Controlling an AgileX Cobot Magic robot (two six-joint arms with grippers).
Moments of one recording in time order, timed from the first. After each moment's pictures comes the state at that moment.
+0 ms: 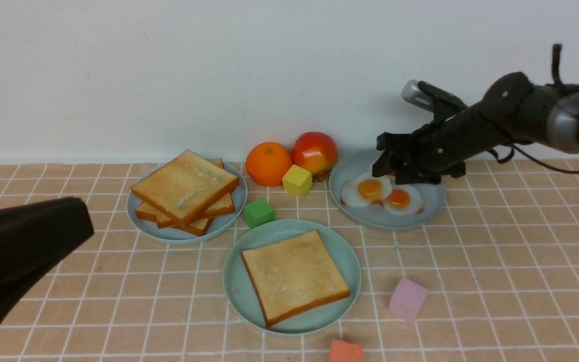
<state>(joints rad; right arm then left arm) 0.13 2.26 -1.80 0.70 0.67 -0.26 -0.73 0.49 -0.62 -0.01 0.25 -0.21</state>
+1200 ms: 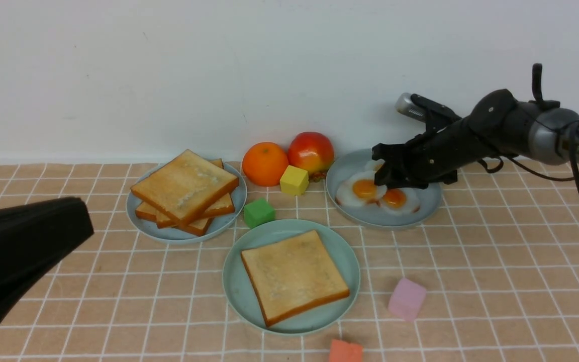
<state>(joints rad) 0.13 2.34 -1.84 0.72 0.62 -0.31 -0.73 0.49 -0.62 -0.01 0.25 -0.21</state>
